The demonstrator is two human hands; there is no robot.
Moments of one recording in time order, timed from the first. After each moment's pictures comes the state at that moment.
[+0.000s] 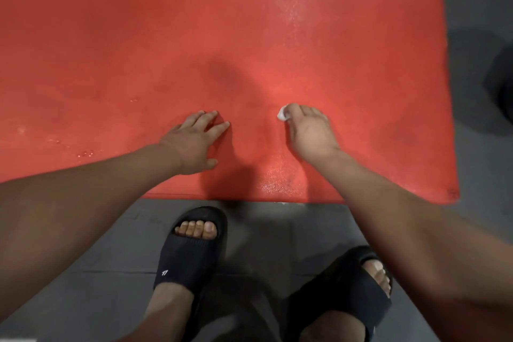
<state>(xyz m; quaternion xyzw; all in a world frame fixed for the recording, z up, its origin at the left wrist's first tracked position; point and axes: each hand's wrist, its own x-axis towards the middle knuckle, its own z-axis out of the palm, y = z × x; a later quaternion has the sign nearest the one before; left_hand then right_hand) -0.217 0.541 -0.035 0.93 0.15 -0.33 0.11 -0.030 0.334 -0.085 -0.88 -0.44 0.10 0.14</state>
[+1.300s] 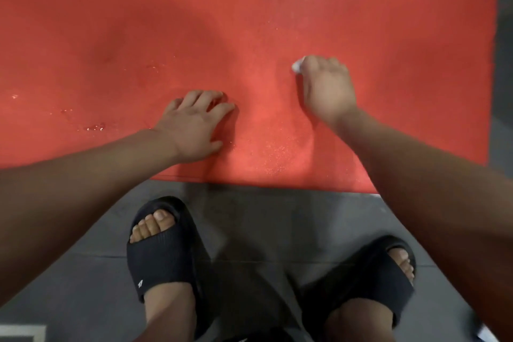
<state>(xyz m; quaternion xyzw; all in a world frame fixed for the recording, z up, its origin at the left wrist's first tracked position) -0.265 0.573 -0.046 0.94 0.17 -0.25 0.14 -0.027 0.406 -0.089 -0.88 -0.48 0.02 0.03</state>
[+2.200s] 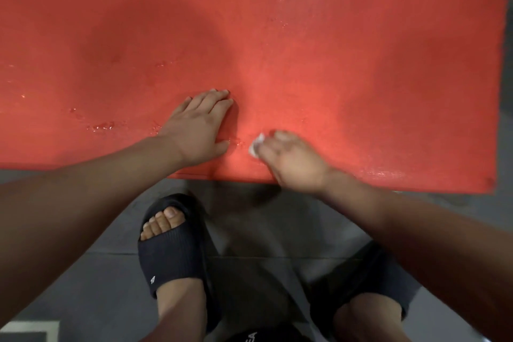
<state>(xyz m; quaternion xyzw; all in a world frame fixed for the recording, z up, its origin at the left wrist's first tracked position) -0.281 0.577 -0.058 0.95 0.16 -0.21 0.18 -0.152 0.363 -0.090 -0.71 -0.69 0.14 0.08</state>
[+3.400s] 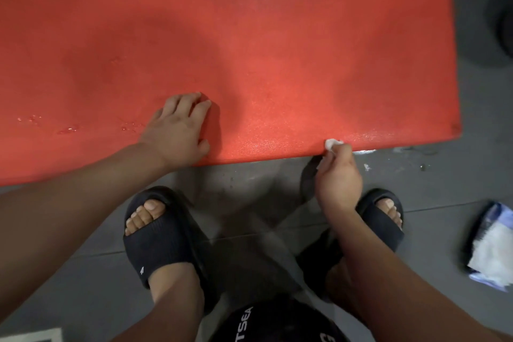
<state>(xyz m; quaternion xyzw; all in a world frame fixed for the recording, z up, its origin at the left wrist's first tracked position) -0.285 0.536 -0.051 0.95 0.15 -0.22 0.15 -0.191 0.229 -0.079 -0.98 -0.03 0.07 0.18</state>
